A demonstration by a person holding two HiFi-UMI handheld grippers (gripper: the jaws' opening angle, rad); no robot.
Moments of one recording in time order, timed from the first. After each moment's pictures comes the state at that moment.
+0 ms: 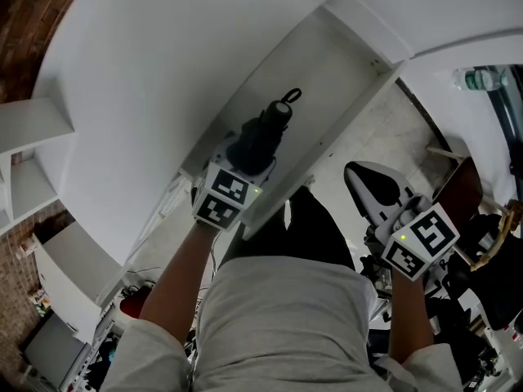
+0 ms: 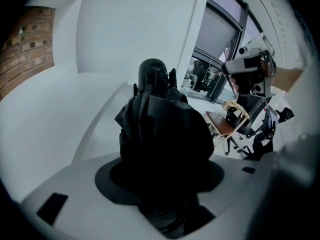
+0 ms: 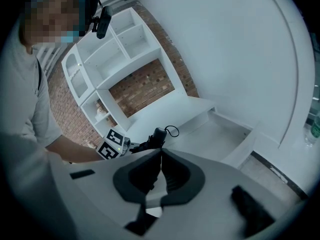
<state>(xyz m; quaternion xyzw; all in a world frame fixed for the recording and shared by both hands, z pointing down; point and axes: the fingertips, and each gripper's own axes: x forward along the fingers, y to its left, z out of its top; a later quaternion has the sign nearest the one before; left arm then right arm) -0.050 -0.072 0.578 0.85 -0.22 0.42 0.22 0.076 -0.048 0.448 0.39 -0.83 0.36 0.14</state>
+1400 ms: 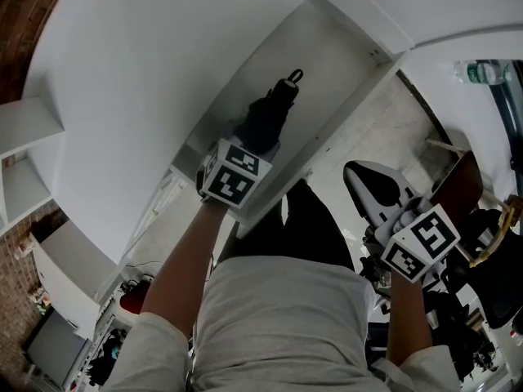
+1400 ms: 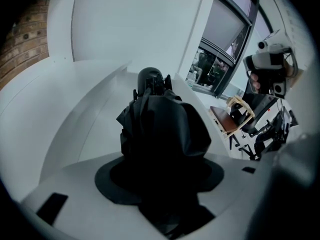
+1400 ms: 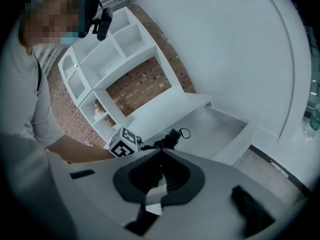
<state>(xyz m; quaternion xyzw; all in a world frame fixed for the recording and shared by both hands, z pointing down) -0.028 -0.088 0.621 0.83 -0.22 0.45 0.25 0.086 -0.043 0.466 0.39 -0.82 0.38 0.14</state>
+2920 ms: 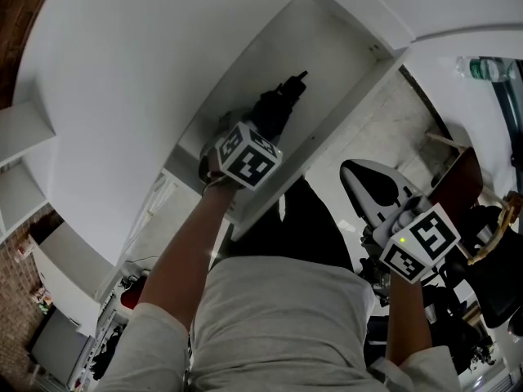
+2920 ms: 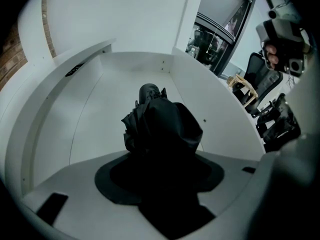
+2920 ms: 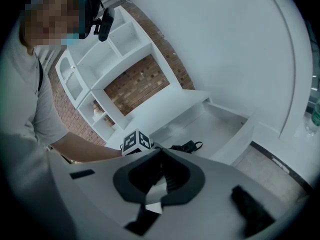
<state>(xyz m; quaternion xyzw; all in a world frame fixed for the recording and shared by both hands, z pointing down) -0.015 -0.096 0.673 0.79 -0.17 0.55 0.21 0.089 -0.053 0.480 0.39 -0.82 0.40 0.15</state>
